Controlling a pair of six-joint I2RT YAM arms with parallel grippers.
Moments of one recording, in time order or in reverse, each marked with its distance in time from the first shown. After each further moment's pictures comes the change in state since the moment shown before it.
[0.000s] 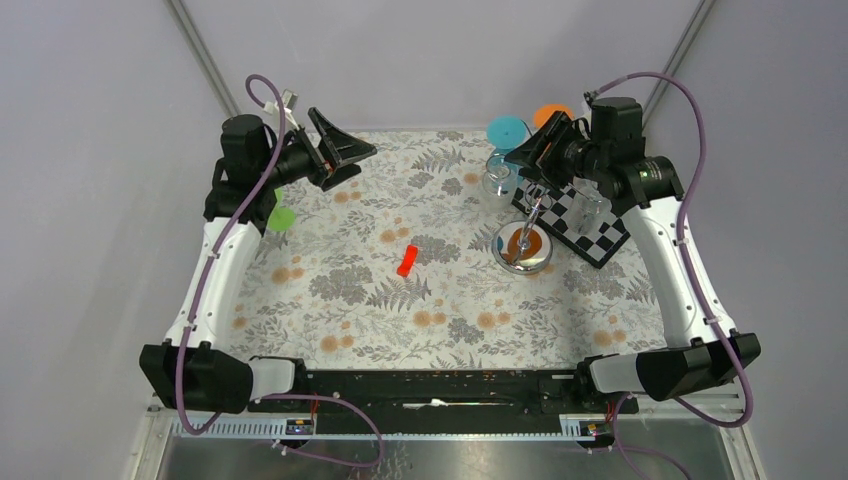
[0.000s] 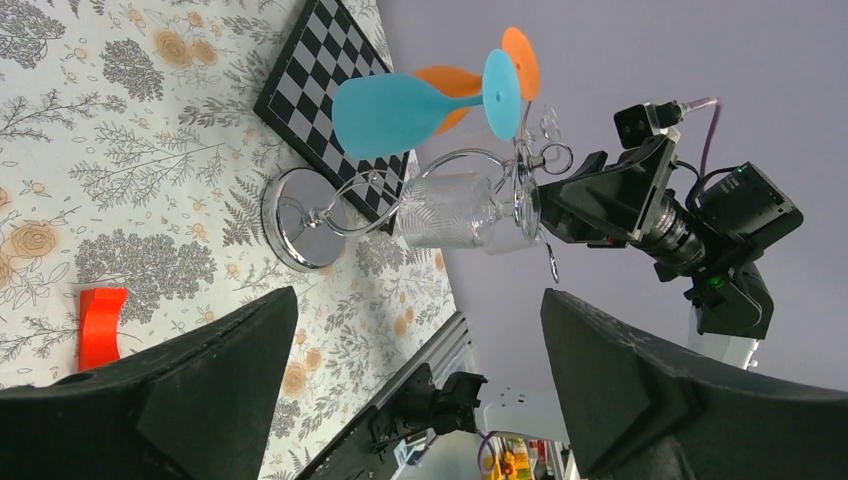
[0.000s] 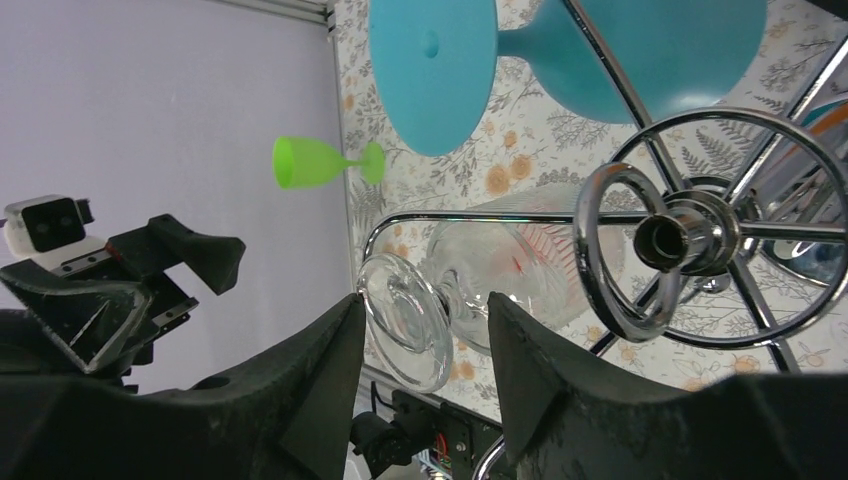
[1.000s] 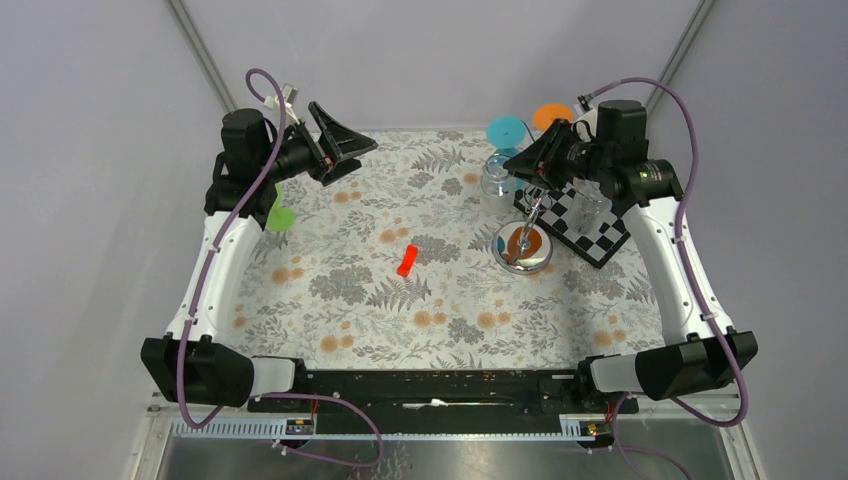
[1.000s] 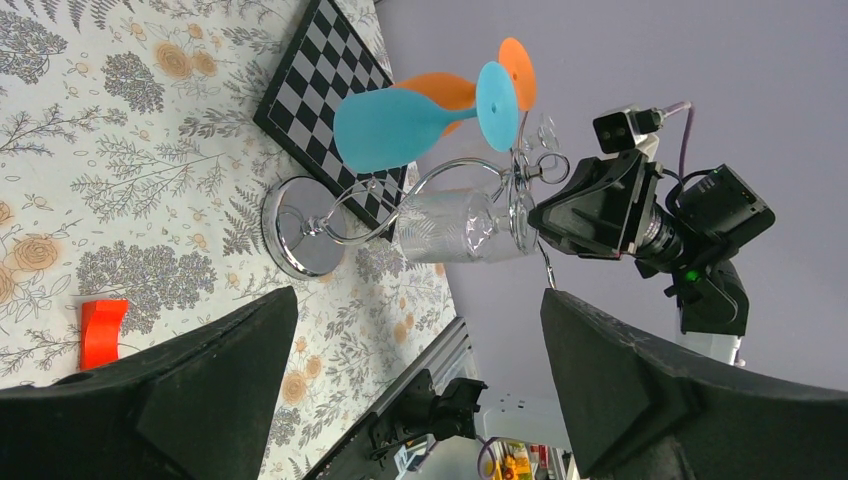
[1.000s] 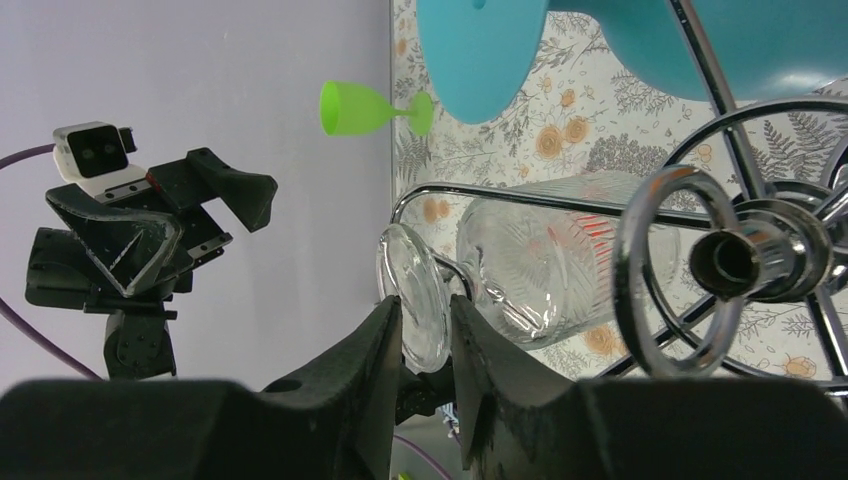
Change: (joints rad) left arm 0.000 0.033 0.040 -0.002 -0.003 0.000; right arm -0.054 -0.003 -0.058 0.072 -0.232 0.007
